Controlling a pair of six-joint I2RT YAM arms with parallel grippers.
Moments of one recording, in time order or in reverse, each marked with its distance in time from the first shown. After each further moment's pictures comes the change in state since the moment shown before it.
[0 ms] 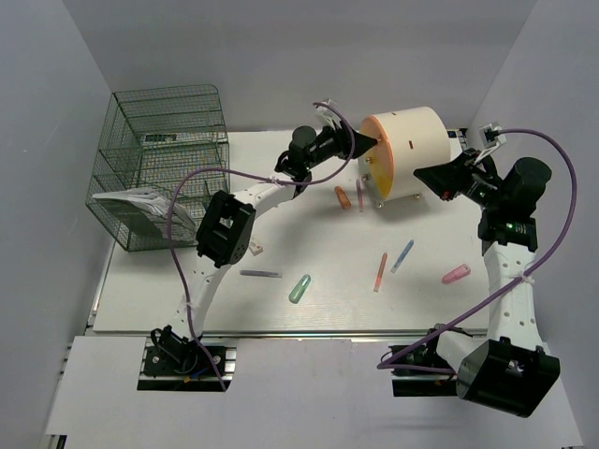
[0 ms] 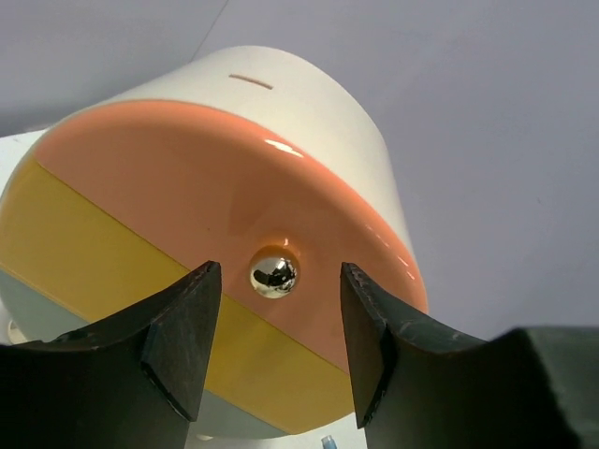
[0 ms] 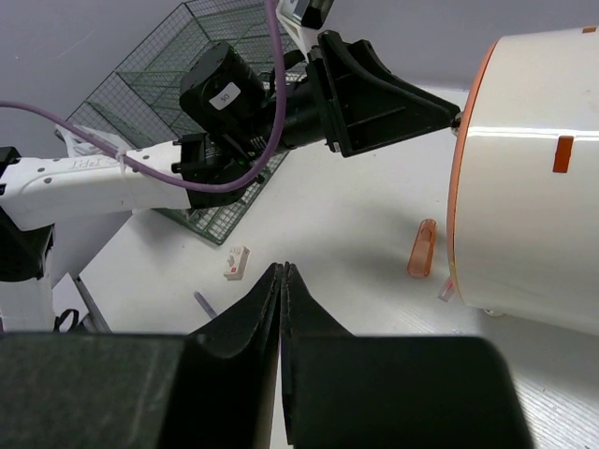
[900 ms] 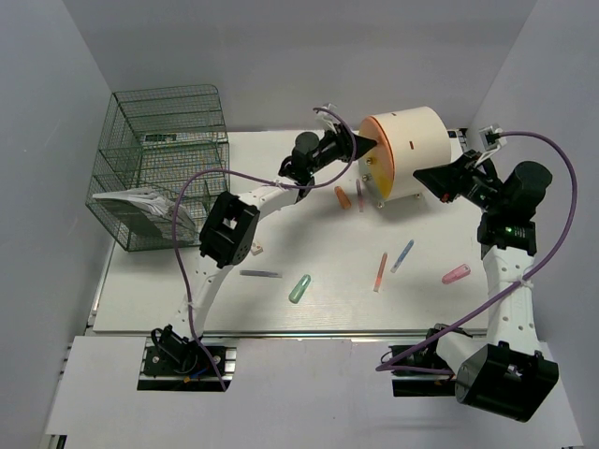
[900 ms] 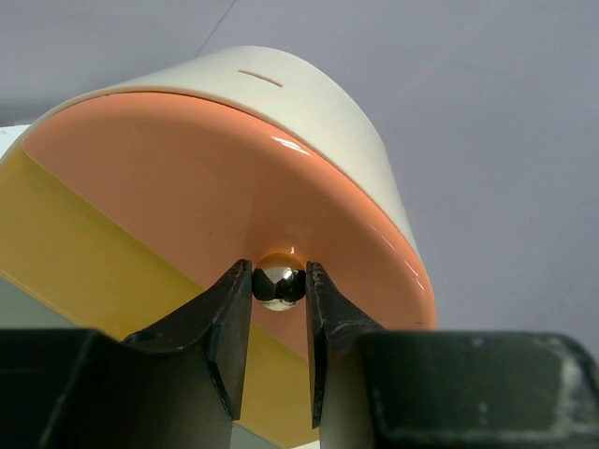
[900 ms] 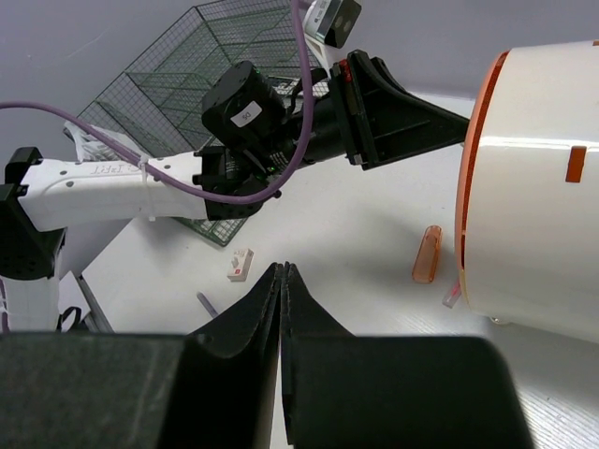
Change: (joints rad) left arm -0.020 0.039 0.006 0.040 -0.043 -0.058; right arm -0.003 -0.024 -0.026 0.043 -0.016 0.022
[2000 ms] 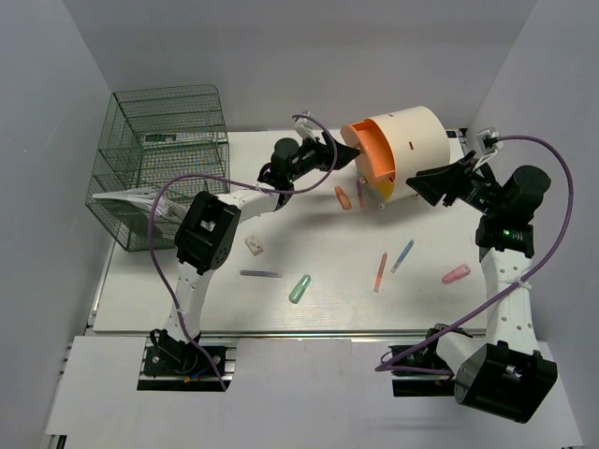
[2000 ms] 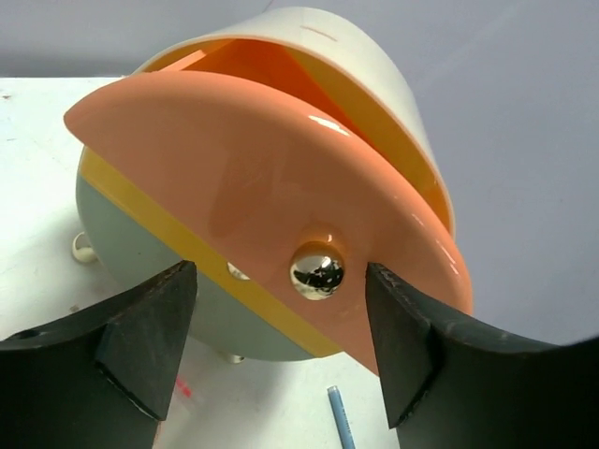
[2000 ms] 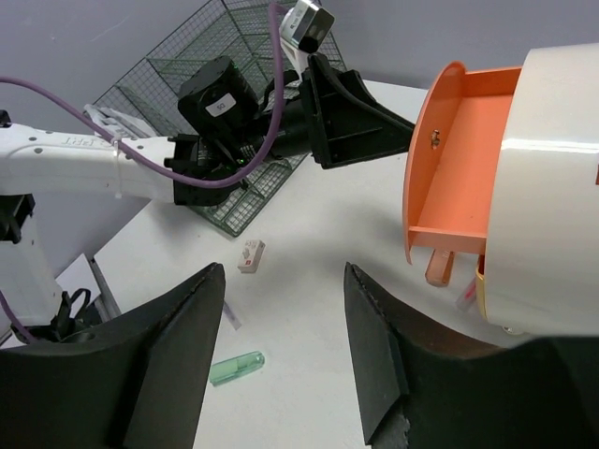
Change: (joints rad) left arm 0.055 -0.247 -0.392 0.045 -0.012 0.044; right arm -0.005 -0.010 -0.047 0.078 -0.060 0.026
